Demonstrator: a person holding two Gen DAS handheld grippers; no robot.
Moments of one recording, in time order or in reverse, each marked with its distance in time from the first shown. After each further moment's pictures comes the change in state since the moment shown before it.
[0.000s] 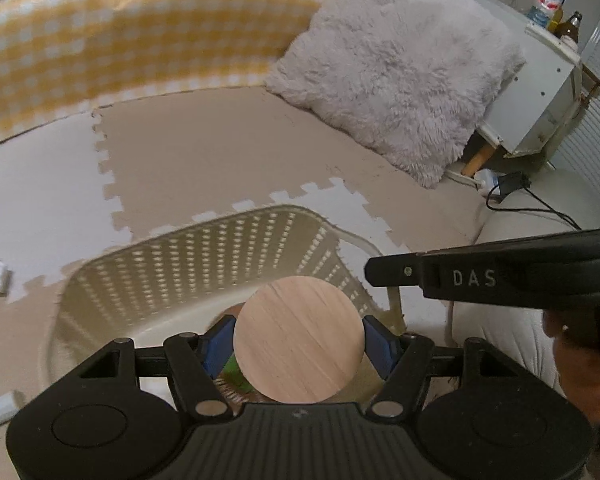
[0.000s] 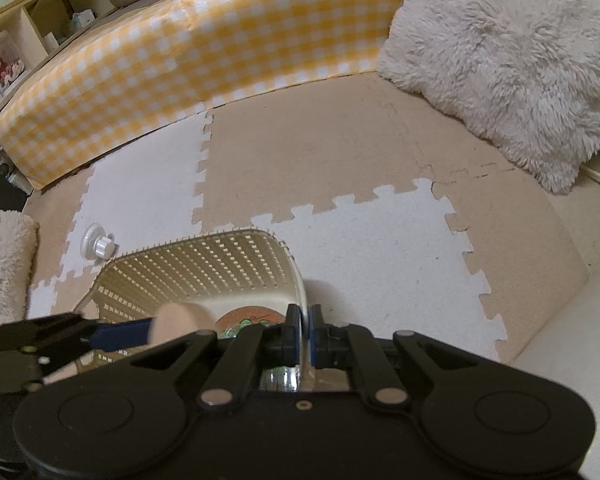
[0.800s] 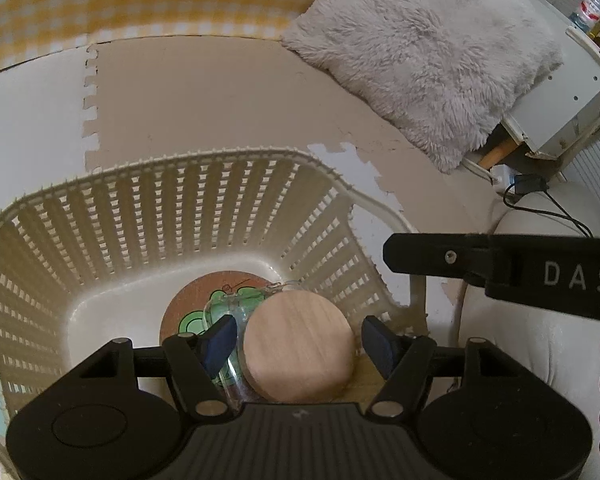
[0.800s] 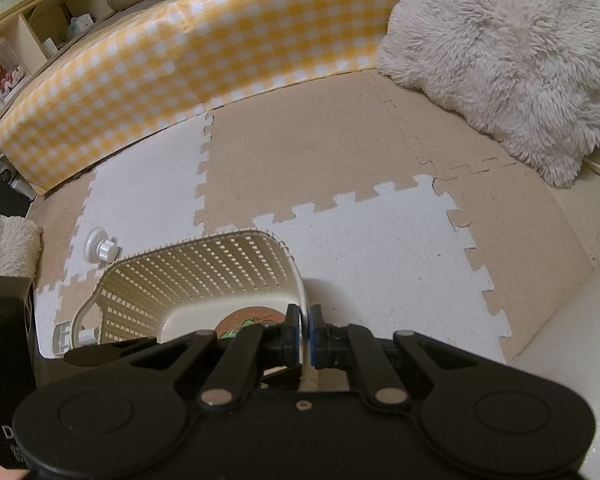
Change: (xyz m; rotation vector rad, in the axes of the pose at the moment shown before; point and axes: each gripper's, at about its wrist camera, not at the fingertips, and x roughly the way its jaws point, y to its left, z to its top) left arm 0.043 0.008 -0.005 -0.122 0.086 -0.027; right arm 0.001 -0.003 0.000 0.011 0.005 0.014
